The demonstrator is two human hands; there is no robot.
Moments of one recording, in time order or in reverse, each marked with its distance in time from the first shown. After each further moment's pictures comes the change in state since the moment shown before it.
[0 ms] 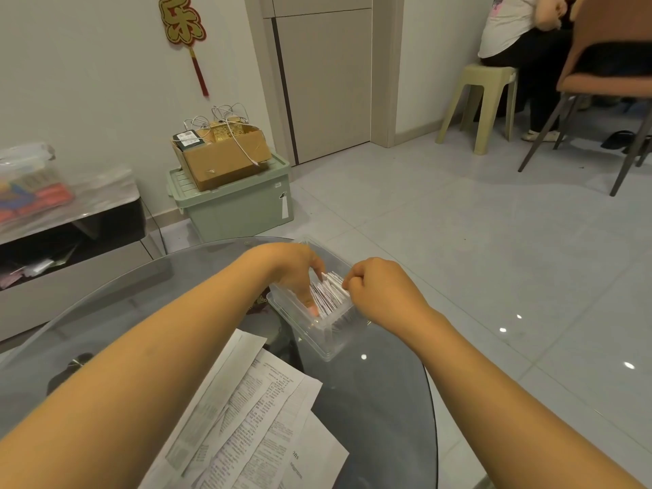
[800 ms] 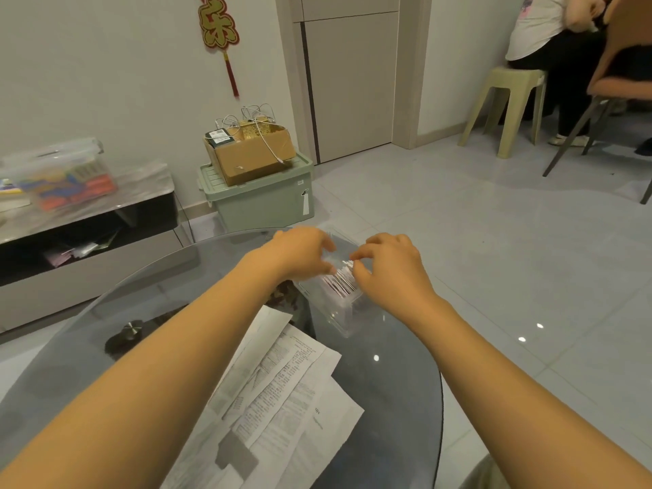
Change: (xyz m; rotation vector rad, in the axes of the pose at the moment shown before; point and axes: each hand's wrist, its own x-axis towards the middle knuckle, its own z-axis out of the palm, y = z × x) left_hand -0.055 -0.002 0.006 0.012 0.352 0.034; right_hand -0.019 -0.022 -0.007 -0.184 0.094 -0.161
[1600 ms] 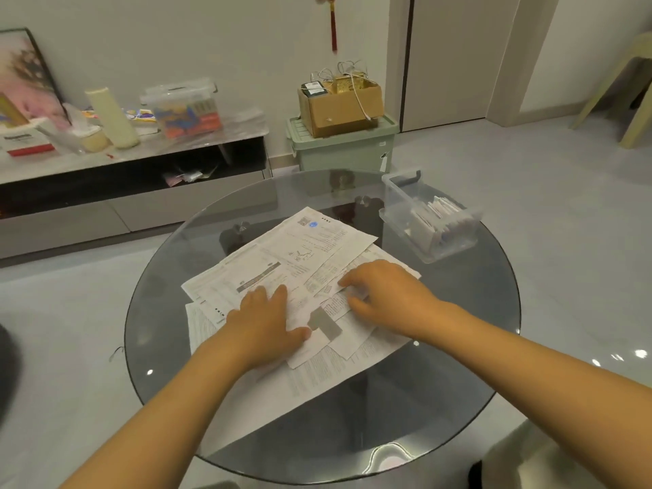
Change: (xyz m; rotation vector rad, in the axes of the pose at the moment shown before) left_hand -0.229 -0.064 0.122 -0.090 -0.115 -0.571; right_hand -0.103 -0.075 0.075 -0.016 -0.429 -0.427
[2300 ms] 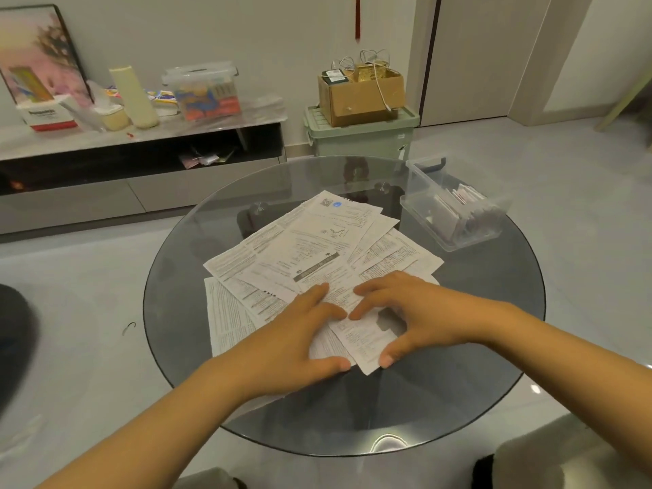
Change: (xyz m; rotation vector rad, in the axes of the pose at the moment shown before) left_hand -0.032 -0.012 0.033 -0.255 0.060 0.448; right_hand -0.028 0.006 -0.001 -0.036 -0.336 -0.254
